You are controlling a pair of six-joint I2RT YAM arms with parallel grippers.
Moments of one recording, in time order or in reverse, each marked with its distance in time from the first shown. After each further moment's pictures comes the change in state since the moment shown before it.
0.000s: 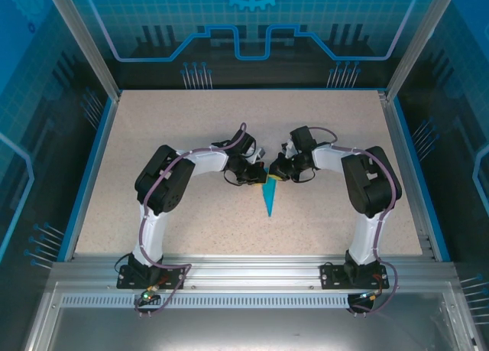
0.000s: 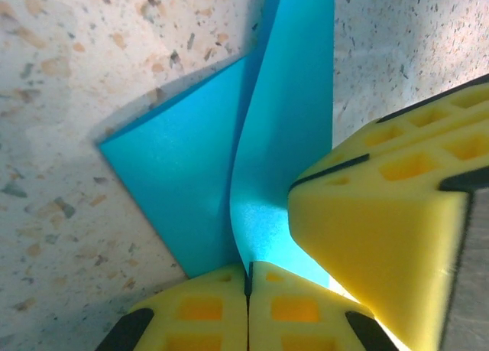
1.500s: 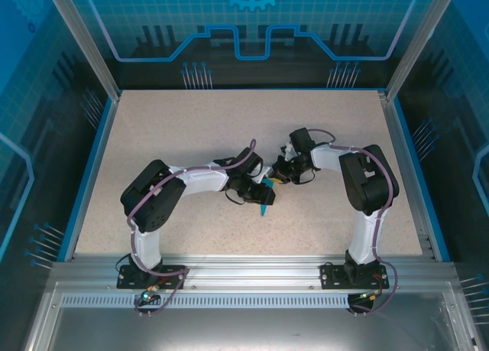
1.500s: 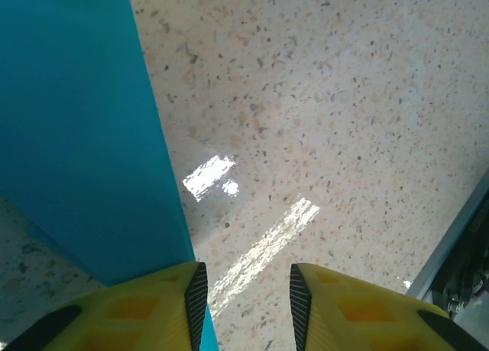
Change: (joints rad) left arm -0.157 -0.202 -0.216 0.037 -0.037 0.053; right arm 0.000 0.031 0.010 -0.033 -0.009 -0.040
